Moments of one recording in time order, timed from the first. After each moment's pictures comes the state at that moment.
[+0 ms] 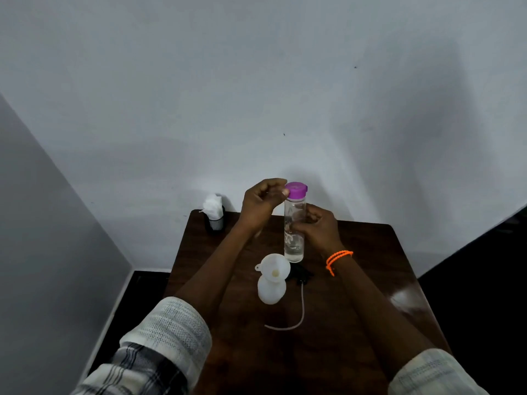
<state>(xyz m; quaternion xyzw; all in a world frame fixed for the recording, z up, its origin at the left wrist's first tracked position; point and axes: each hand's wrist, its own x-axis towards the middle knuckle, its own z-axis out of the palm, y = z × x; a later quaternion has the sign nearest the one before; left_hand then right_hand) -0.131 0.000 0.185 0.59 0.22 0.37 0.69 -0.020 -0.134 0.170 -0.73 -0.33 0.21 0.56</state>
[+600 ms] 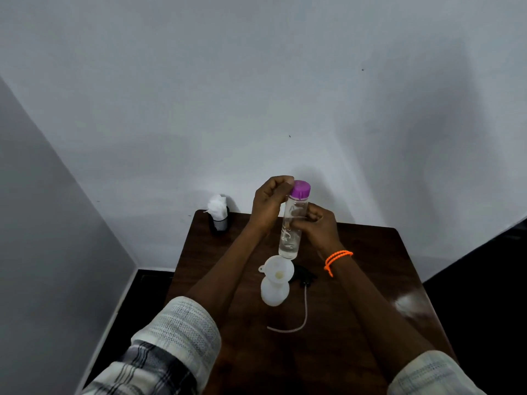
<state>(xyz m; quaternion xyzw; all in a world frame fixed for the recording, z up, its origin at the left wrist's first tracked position) -0.124 -0.006 0.197 0.56 0.23 0.38 0.70 -0.024 -0.118 0.167 -0.69 -0.30 0.25 0.60</state>
